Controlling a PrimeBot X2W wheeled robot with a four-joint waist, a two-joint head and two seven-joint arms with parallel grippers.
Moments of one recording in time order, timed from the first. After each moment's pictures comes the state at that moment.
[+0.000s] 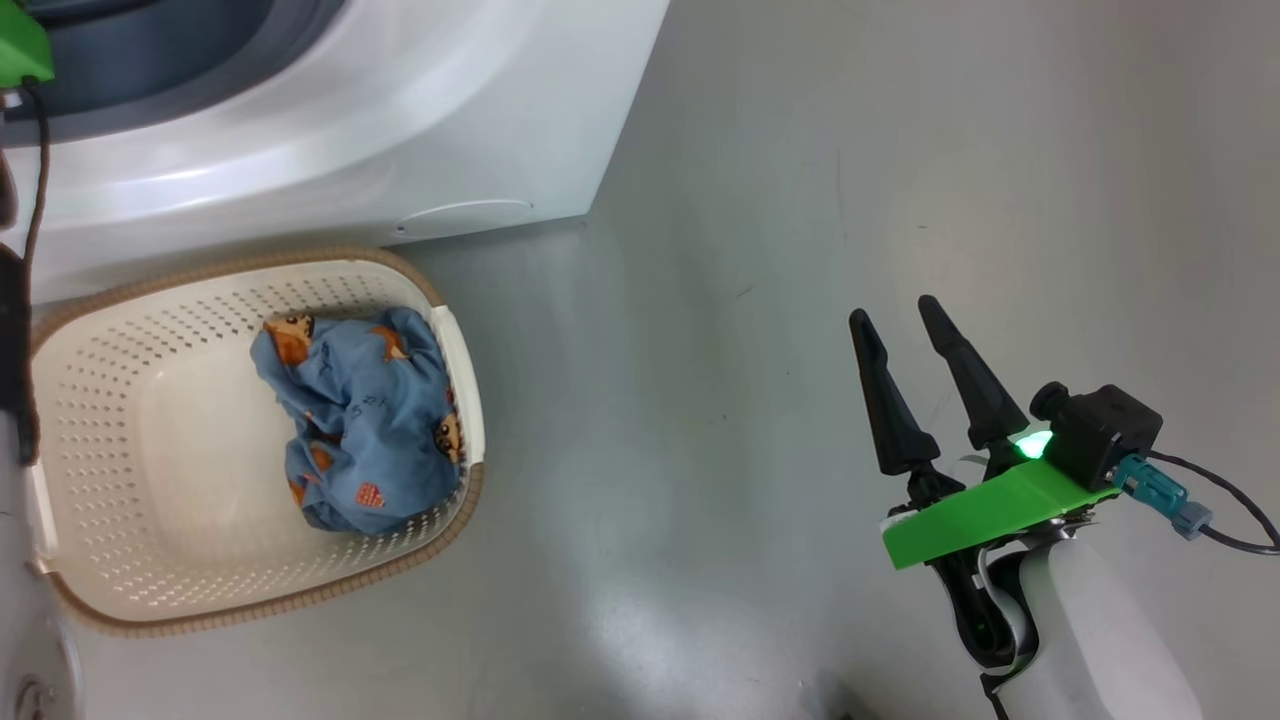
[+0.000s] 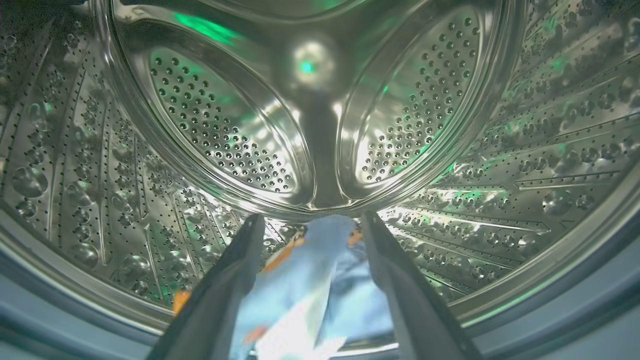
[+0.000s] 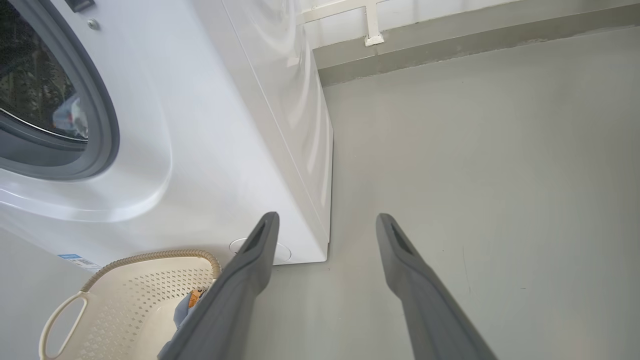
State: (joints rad) left arm -1.27 0.23 0.01 0.97 -0.21 -0.13 -0.26; right arm -0.36 -0.06 0.15 0.24 0.39 0.13 -0.26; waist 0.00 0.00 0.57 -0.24
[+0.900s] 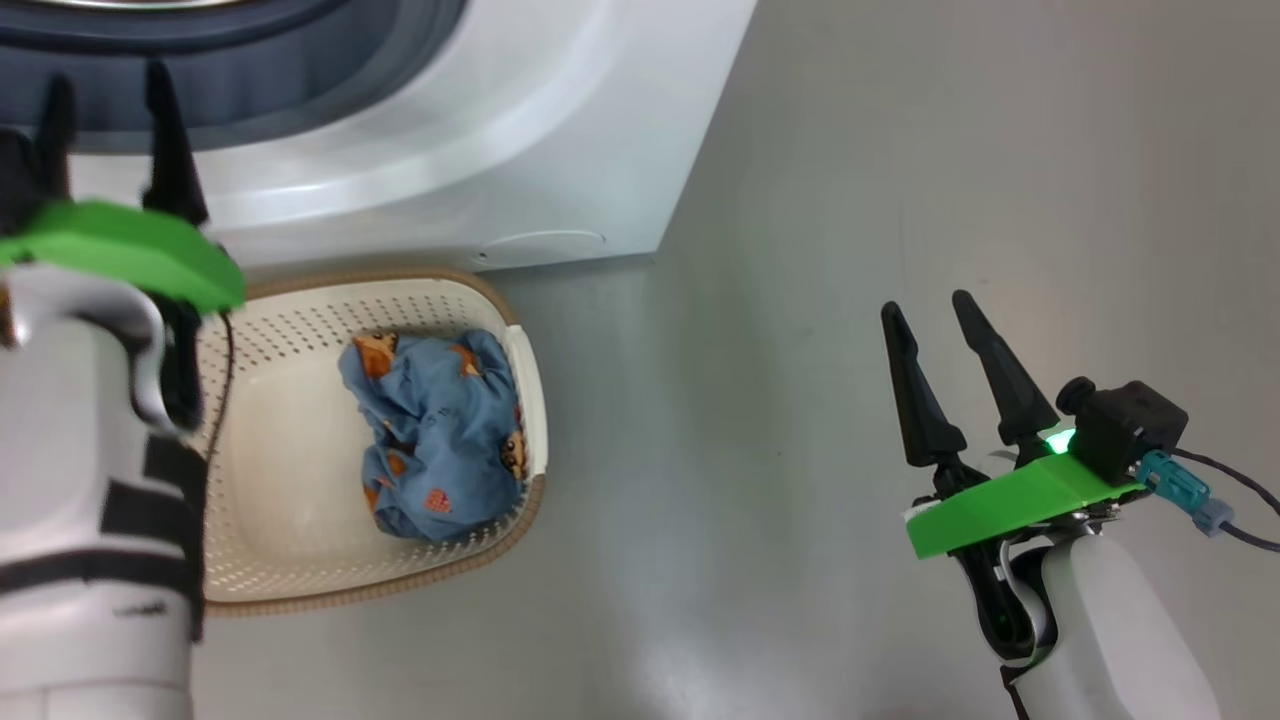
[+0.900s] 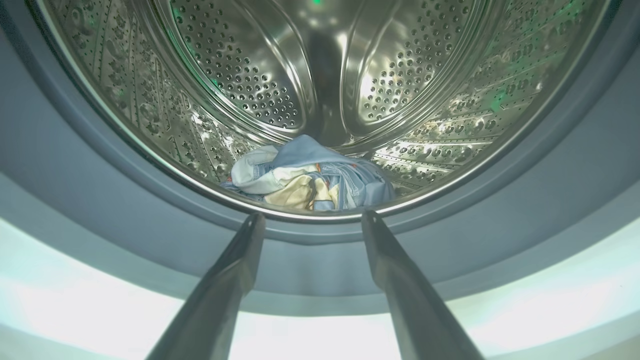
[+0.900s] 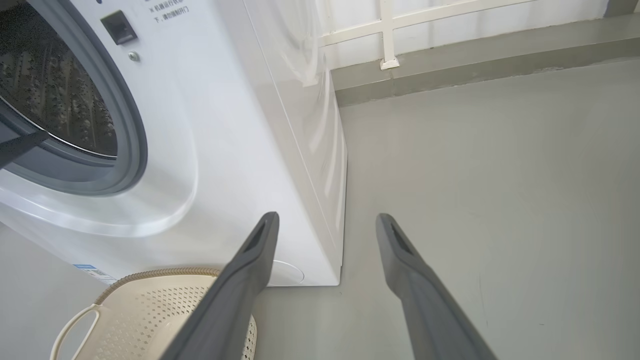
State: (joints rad) left arm -0.91 0.12 0.05 0.78 -0.21 -0.13 -0.26; right arm -0.36 -0.06 0.09 0.26 0.34 0.13 -0.26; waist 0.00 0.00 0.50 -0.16
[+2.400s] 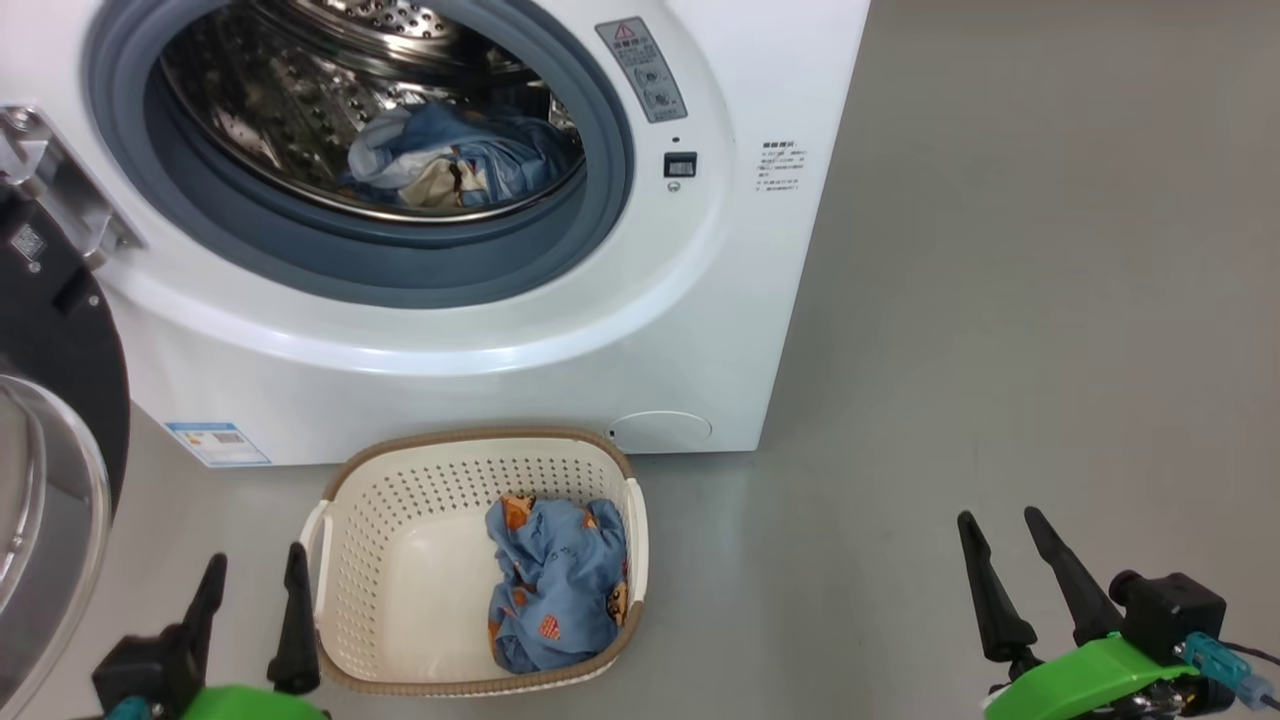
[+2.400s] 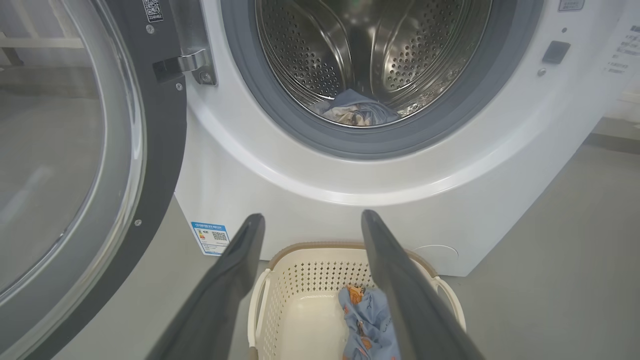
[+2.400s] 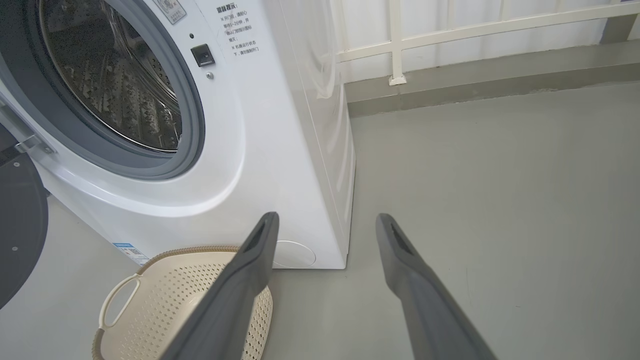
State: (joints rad) left arm -0.07 0.06 0.06 0.31 -0.21 -0.13 -0.26; right arm -0.07 -0.12 0.02 0.29 0.34 0.13 -0.26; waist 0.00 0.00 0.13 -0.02
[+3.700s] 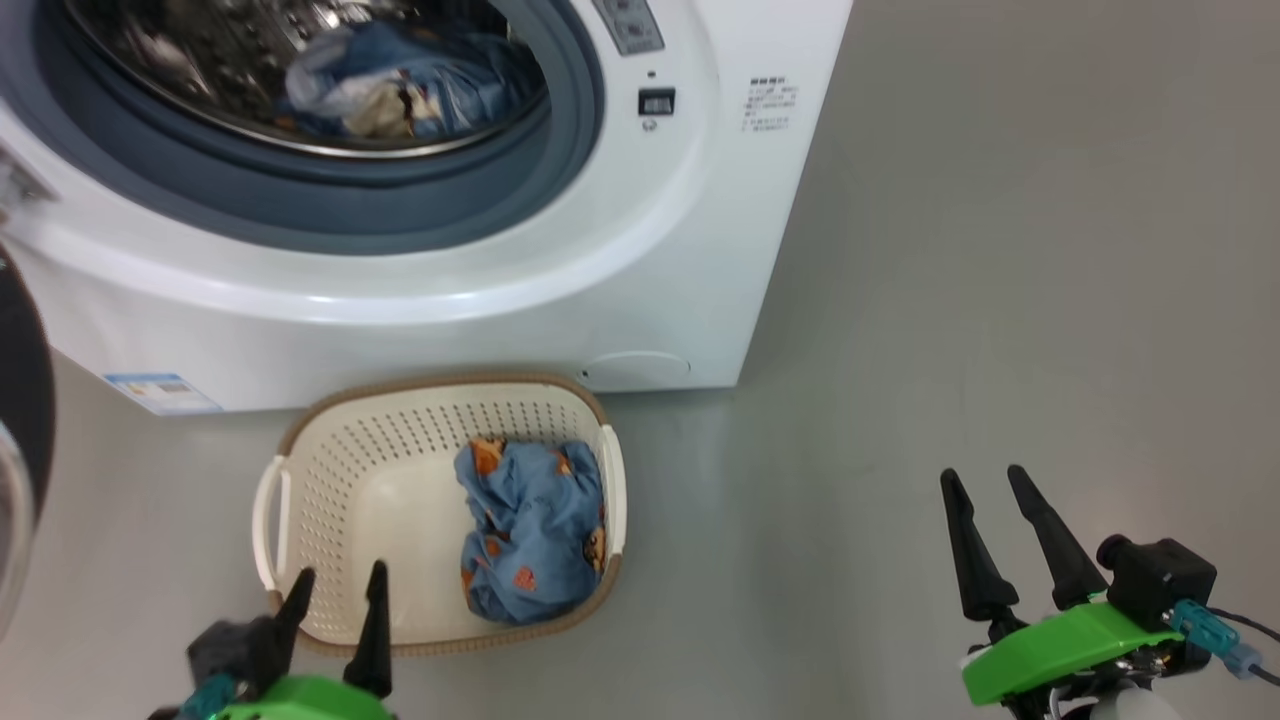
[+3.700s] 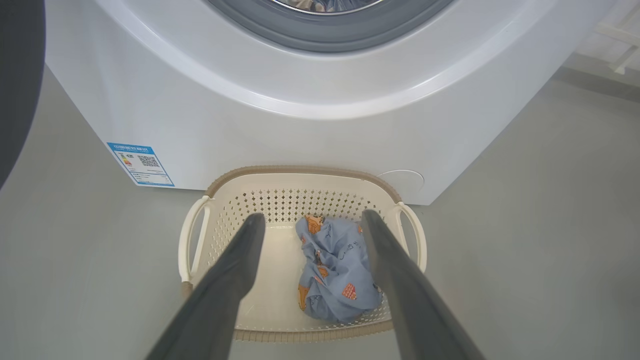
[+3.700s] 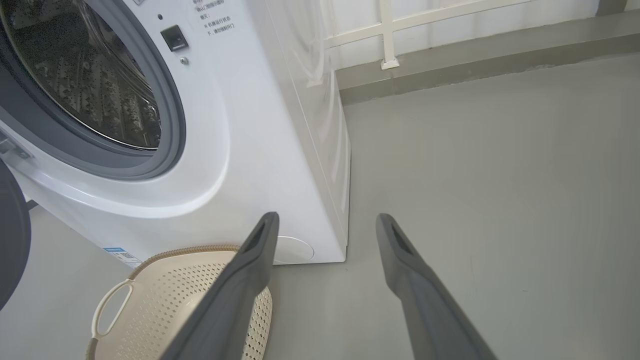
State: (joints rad) left arm -0.11 0.04 -0.04 0.44 -0.25 -0.13 -0.26; right arm -0.11 -0.08 0.02 0.26 0.34 0.13 -0.26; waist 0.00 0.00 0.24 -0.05
